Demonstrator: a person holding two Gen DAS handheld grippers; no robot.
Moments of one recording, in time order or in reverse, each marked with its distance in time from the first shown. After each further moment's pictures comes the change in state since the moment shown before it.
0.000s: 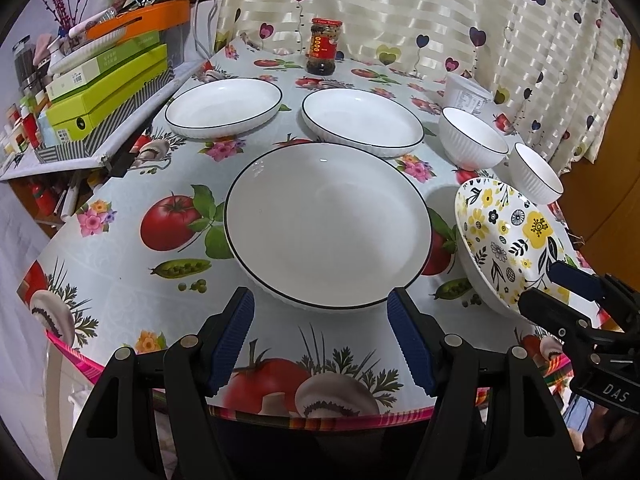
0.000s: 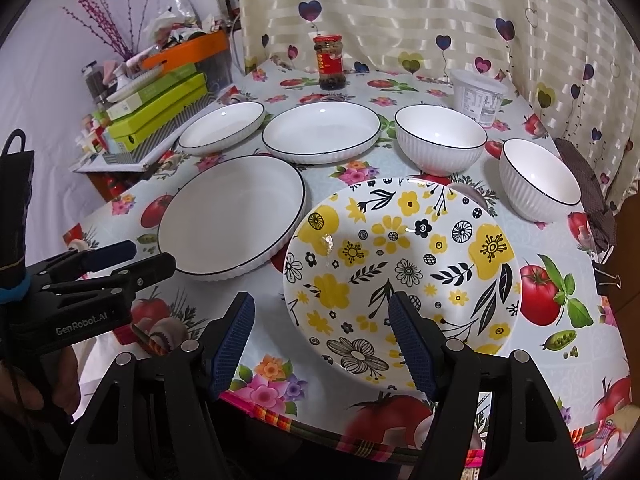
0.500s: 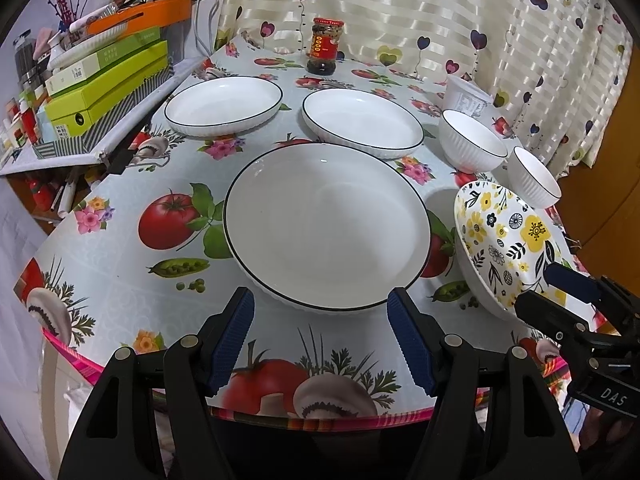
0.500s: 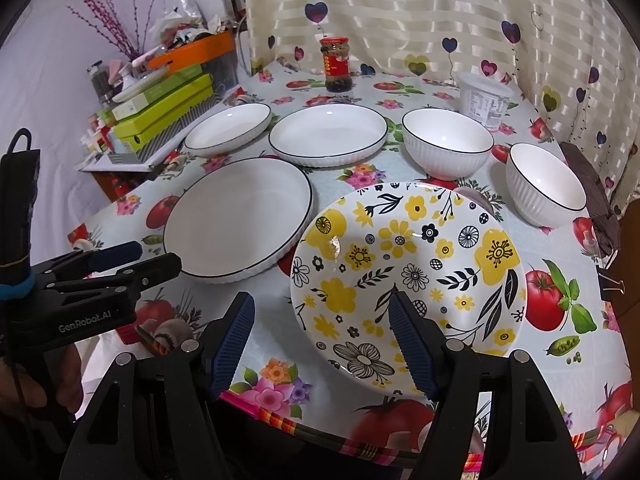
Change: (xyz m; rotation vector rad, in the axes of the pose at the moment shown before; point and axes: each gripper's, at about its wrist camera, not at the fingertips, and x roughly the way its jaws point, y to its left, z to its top) left arm 0.001 0.005 0.003 -0.016 0.002 -0.020; right arm -0.003 0.006 0.006 -0.007 0.003 0.023
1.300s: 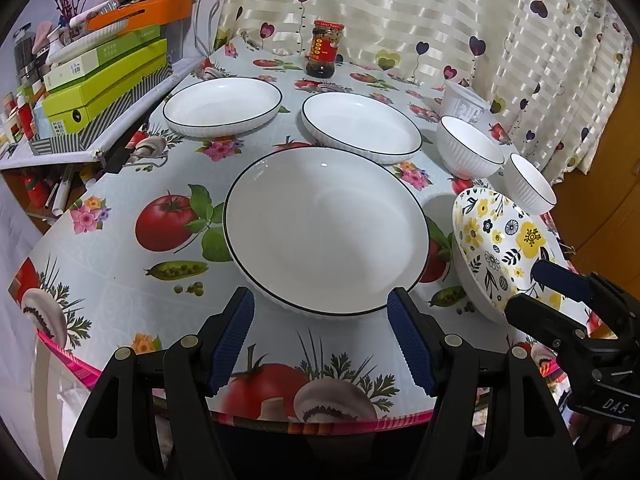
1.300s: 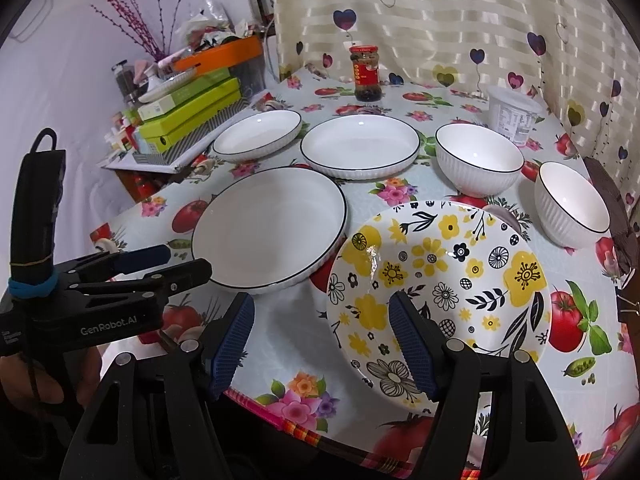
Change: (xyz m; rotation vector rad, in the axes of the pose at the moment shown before) left arm -0.002 0.005 0.000 -0.016 -0.013 -0.032; right arm 0.000 0.012 0.011 -0.042 -0.016 0.081
